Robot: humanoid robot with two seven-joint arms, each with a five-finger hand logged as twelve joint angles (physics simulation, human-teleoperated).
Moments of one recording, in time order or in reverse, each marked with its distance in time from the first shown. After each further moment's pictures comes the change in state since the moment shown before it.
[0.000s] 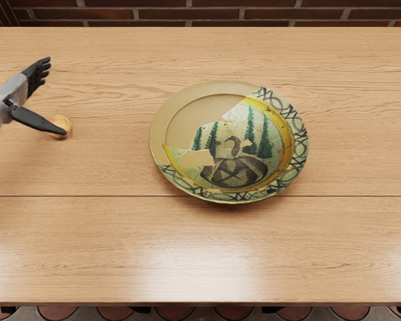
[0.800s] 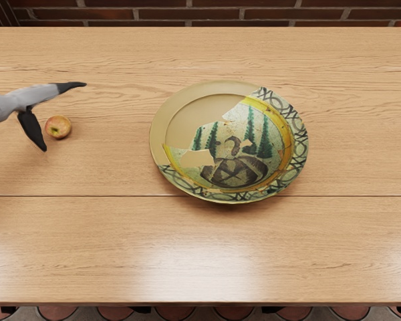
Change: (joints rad) left arm -0.255 -0.019 0.310 0.060 0.630 0.066 0.000; right arm -0.100 0.000 -0.002 -0.088 0.001 -0.002 -0.001
